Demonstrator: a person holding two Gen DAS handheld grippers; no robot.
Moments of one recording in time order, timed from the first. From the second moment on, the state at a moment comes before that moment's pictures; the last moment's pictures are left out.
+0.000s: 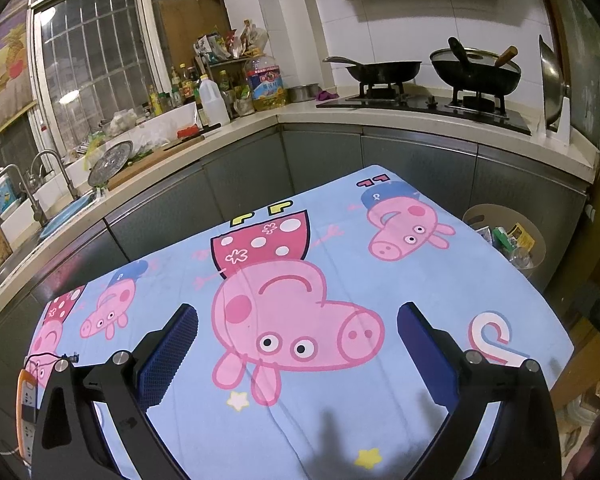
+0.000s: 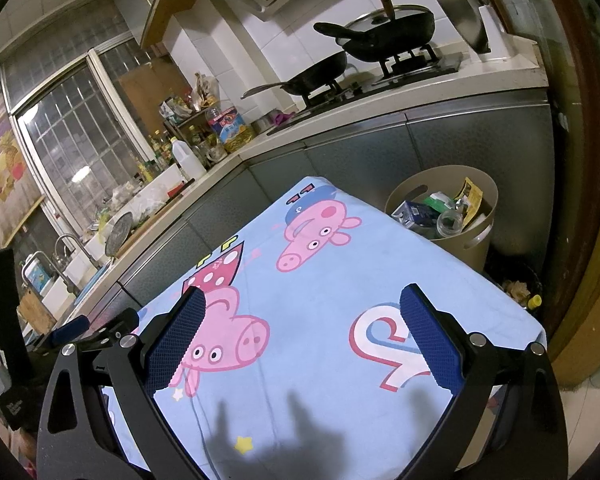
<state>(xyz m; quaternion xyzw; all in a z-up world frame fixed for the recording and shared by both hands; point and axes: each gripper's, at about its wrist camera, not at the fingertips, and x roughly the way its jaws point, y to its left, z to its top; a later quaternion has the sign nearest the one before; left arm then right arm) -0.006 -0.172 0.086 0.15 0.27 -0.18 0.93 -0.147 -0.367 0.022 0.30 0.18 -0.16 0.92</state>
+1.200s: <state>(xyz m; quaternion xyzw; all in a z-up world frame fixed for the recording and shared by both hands) -0.015 -0.151 0.068 0.15 0.28 -0.18 0.93 -0.147 -0.367 0.022 0.31 0.18 -0.15 0.92</state>
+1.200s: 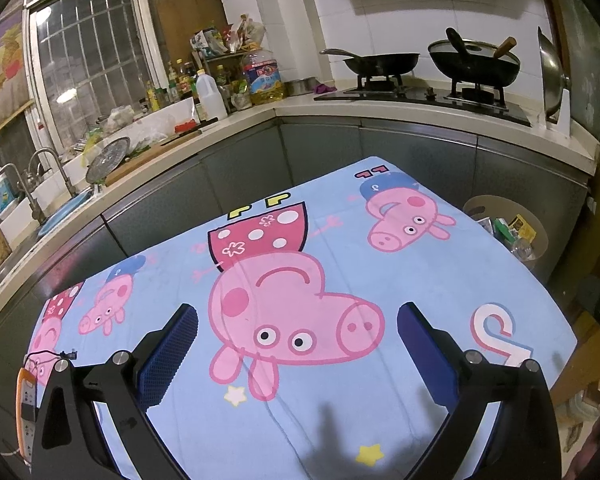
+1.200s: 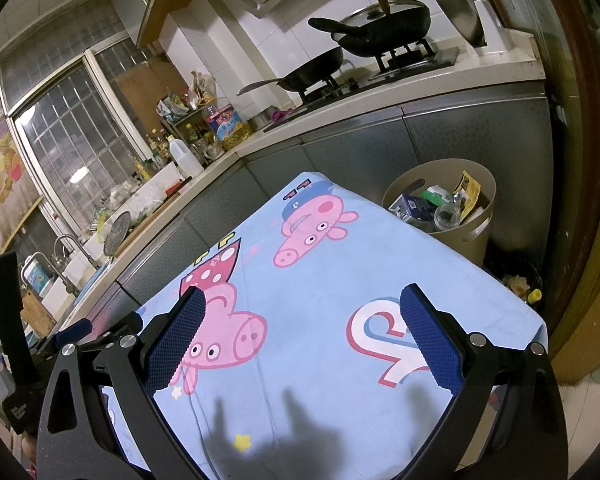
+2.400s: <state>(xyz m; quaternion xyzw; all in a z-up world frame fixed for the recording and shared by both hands) -0.025 -0.133 0.071 0.15 0.30 -0.21 0.92 -0.146 -0.367 0.022 0.31 0.19 -0.15 0.92</state>
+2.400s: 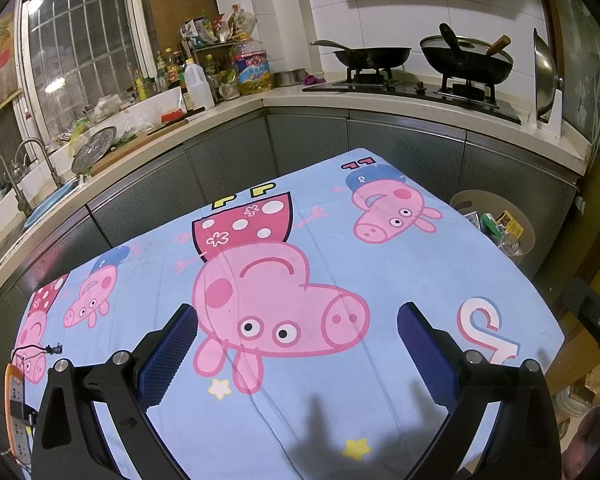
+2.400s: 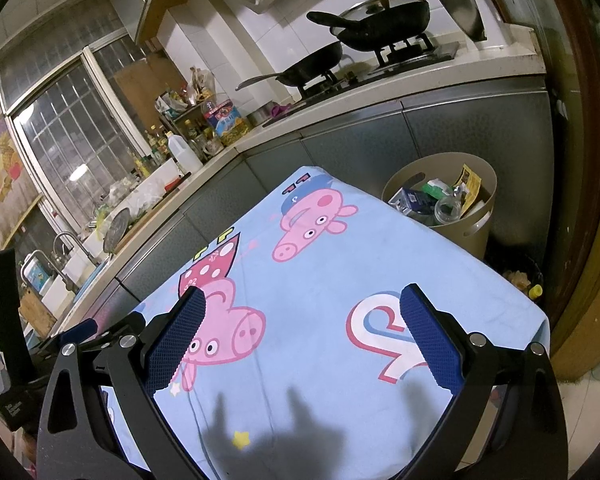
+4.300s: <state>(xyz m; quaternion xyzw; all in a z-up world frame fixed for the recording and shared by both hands) -0.007 -0.143 0.102 0.15 0.28 -0.22 0.92 -0.125 -0.355 0.017 0.30 0.22 -0.15 0.91</state>
